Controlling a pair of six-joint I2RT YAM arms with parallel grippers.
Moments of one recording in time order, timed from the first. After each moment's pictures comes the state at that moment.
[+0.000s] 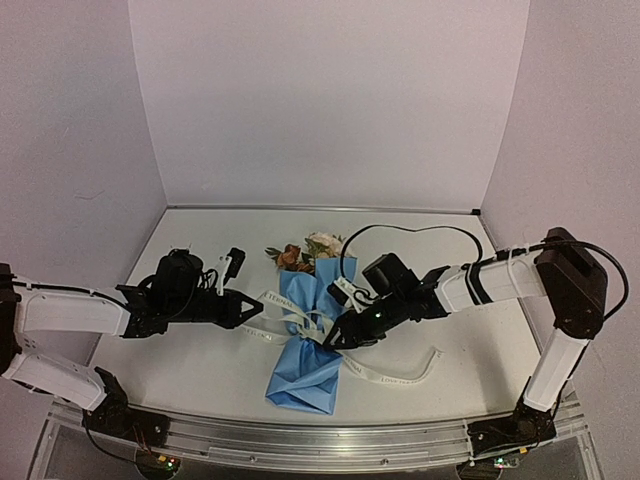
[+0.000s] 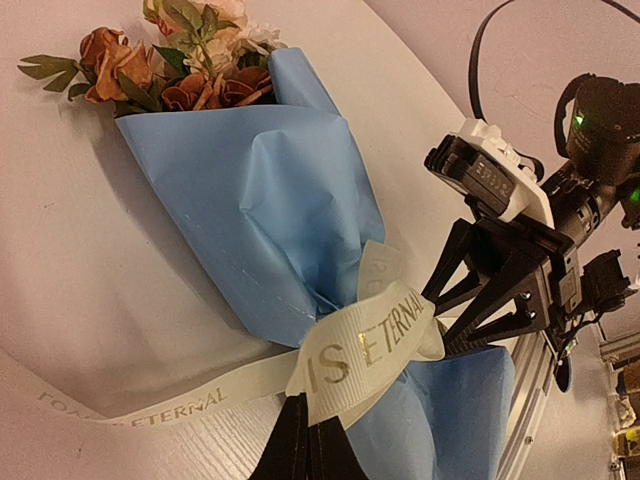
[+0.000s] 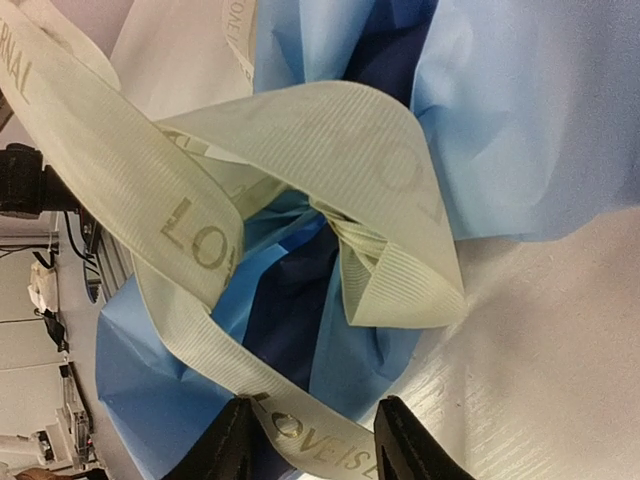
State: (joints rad) left arm -0.76 1.24 0.52 0.21 0.28 -0.47; right arm 0.86 1.79 0.98 -0.11 -0.55 0.47
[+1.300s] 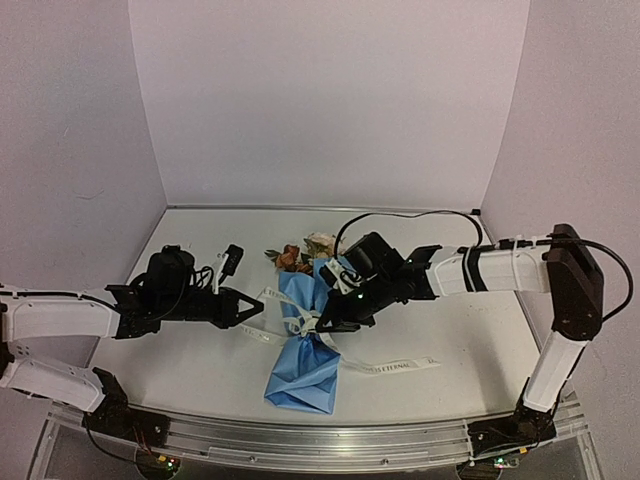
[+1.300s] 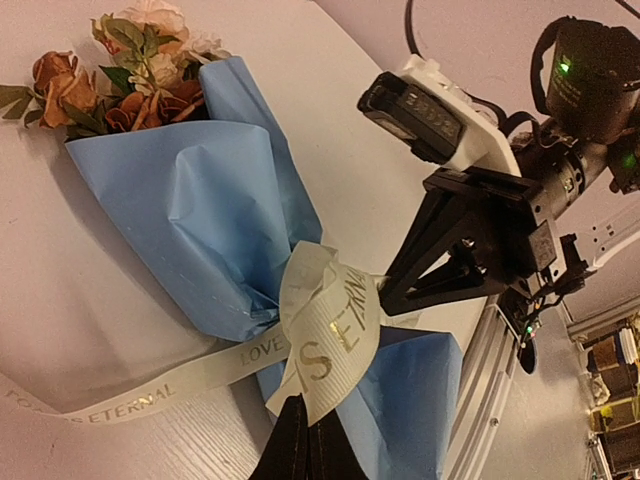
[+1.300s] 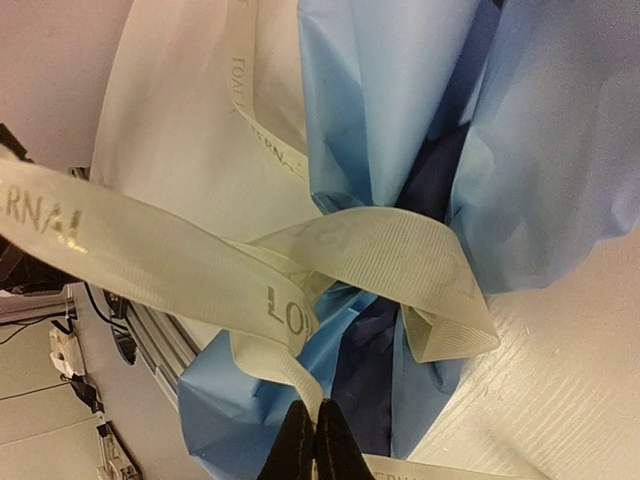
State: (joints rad) left arm -0.76 1.16 0.52 0.18 0.36 -0.47; right arm 0.91 1.79 1.20 -0.31 -0.41 0.65
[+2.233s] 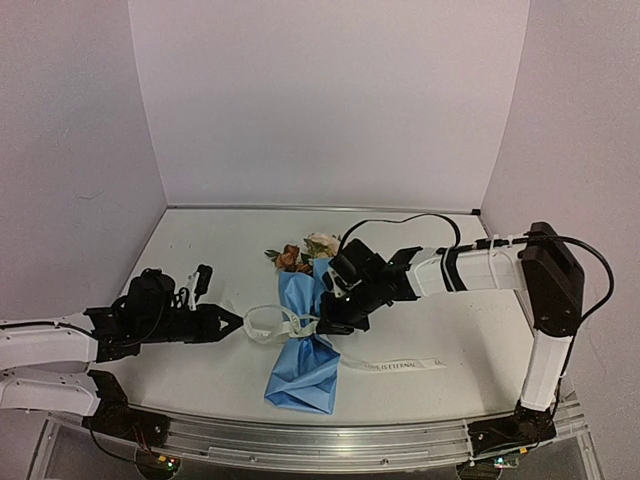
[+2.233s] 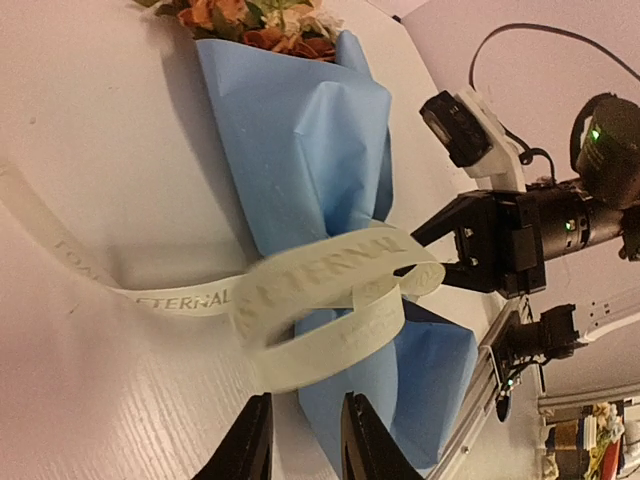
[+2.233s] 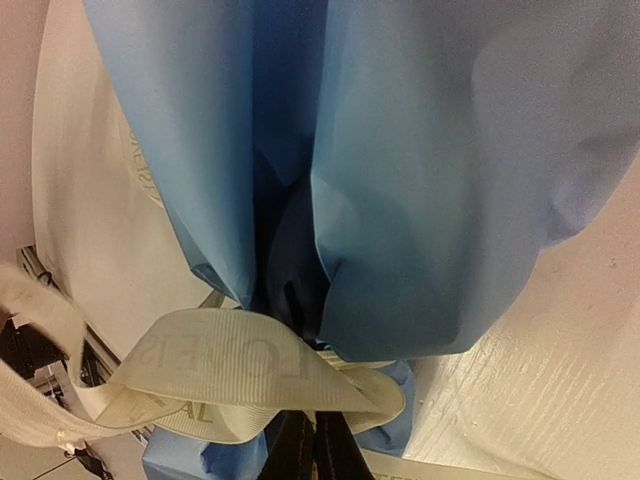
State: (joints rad) left arm -0.77 0.94 0.37 0.08 0.23 -0.75; right arm 0.94 1.91 1.30 -0.39 -0.26 0.83
